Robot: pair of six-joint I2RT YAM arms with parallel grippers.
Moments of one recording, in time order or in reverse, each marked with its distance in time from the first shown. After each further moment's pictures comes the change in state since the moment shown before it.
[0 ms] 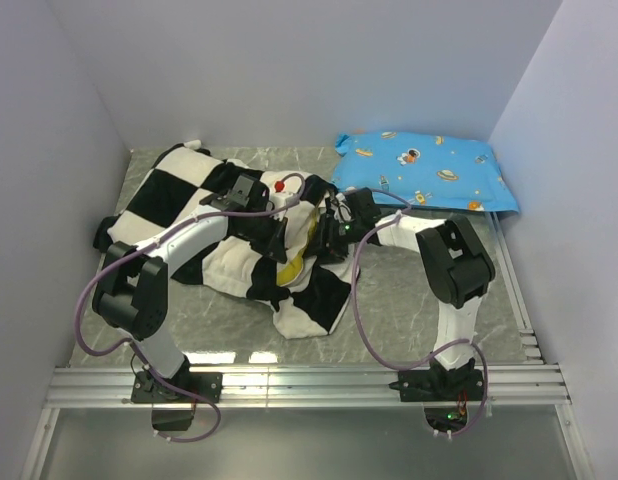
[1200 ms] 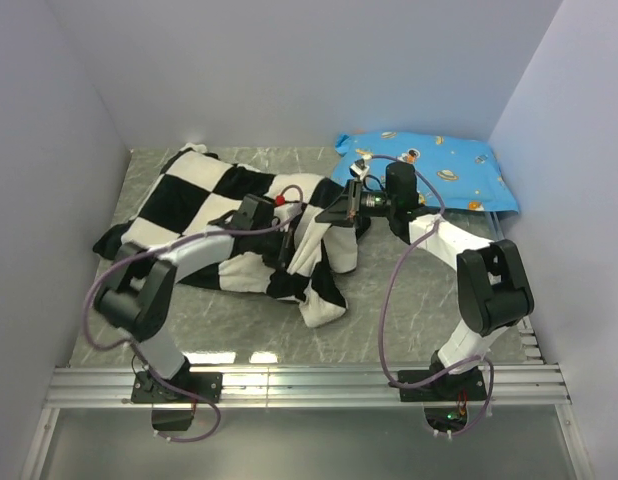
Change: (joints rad) left arm -0.051 0.029 -0.204 0.380 0.101 -0.309; right arm -0.130 -0.269 -0.079 0.414 -0.311 0.296
